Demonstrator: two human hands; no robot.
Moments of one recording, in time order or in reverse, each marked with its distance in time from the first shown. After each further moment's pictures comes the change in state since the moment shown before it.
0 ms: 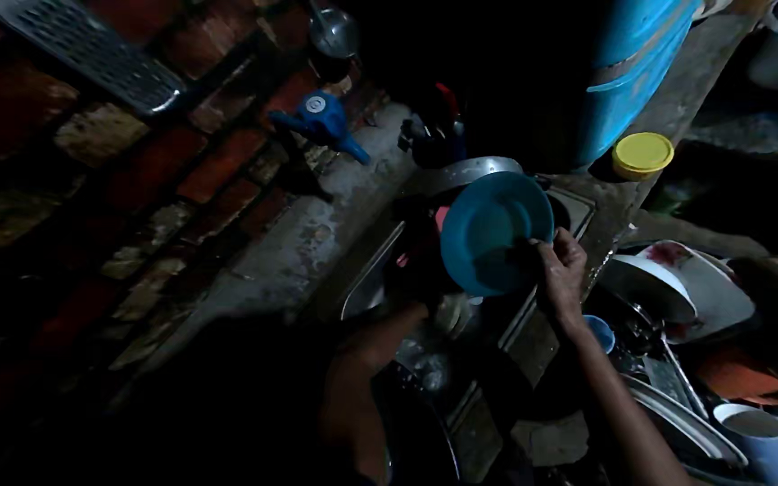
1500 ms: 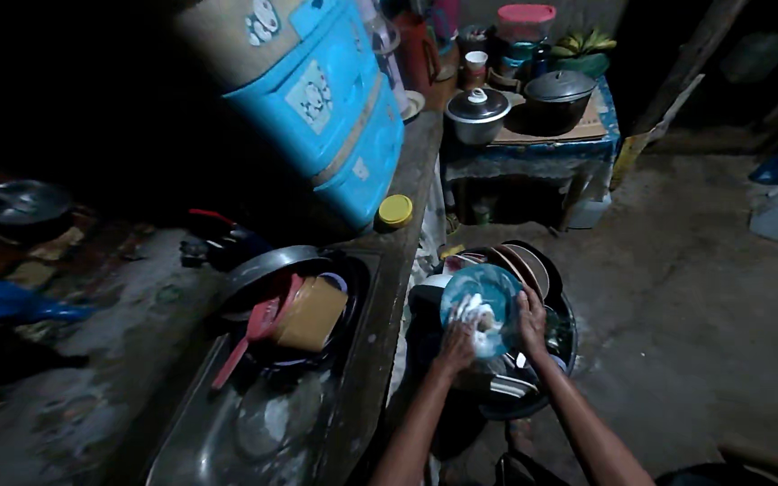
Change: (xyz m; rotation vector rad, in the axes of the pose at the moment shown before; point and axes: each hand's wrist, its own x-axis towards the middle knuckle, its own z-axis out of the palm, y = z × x) left_hand -0.004 0.282 0.215 -0.054 0.391 1.211; right_hand -0.027 0.002 -0.355 -0.321 0.514 0.083
